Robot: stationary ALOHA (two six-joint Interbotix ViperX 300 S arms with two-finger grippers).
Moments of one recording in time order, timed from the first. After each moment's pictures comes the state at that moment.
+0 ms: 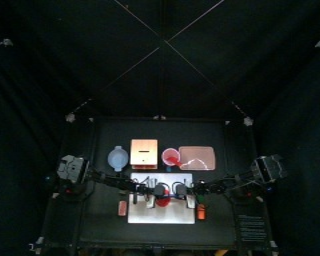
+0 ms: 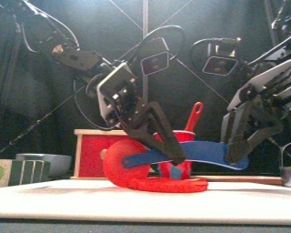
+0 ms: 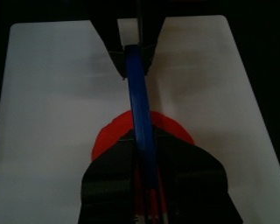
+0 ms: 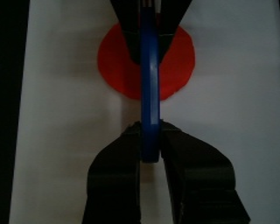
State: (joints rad) left arm -0.17 0.30 0.53 -0.07 -0.15 0.01; right arm 0.19 -0.08 0.94 0.90 -0.11 -0.73
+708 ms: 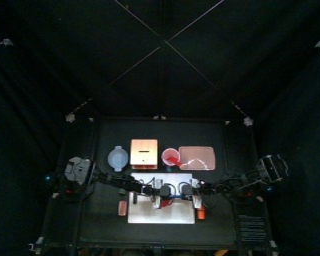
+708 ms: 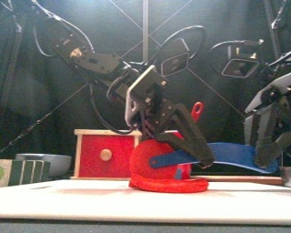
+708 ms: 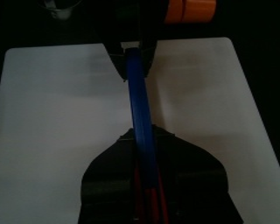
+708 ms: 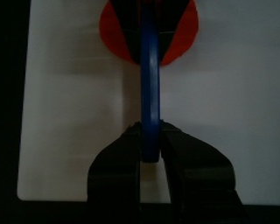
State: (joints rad) left arm -0.16 0.39 0.42 -0.08 -0.15 0.01; right arm 0.22 -0.16 1.04 0.93 -0.11 -0.72
